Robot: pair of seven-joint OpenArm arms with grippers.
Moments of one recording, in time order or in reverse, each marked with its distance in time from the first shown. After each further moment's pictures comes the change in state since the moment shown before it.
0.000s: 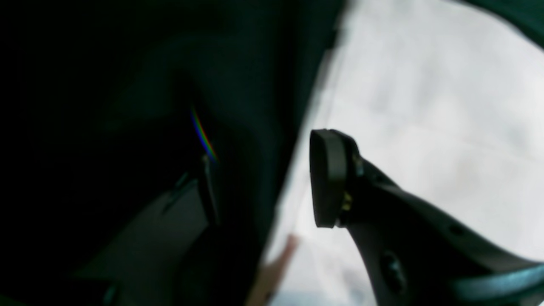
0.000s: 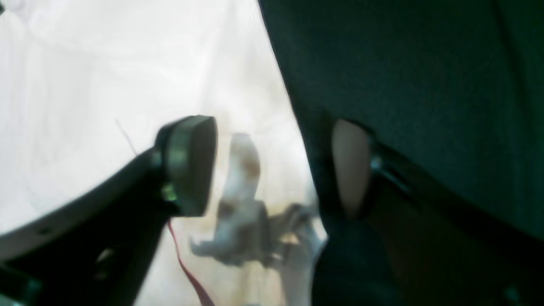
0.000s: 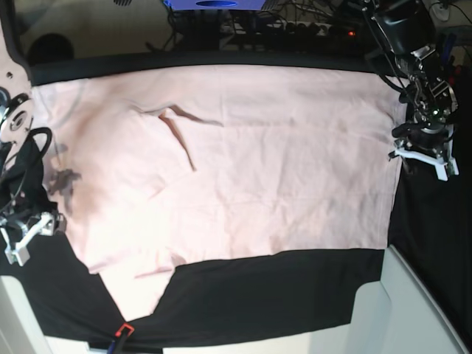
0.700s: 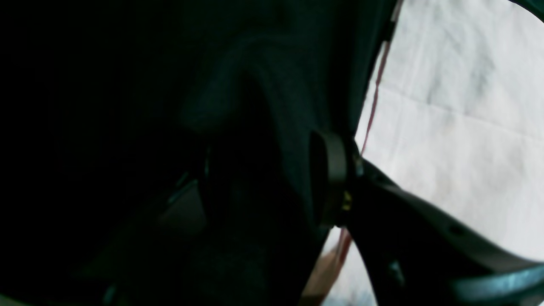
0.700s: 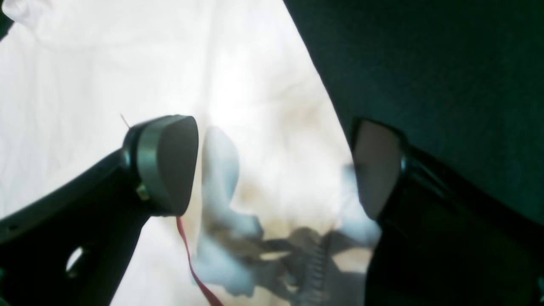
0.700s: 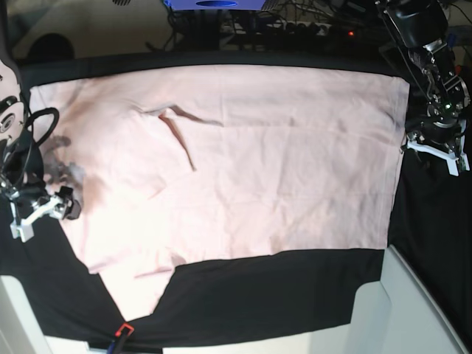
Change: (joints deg) left arm 2.5 -3.0 -0.5 1.0 -0.5 -0.2 -0.3; right arm -0.9 2.0 0.4 -15.0 0.5 -1.6 13.7
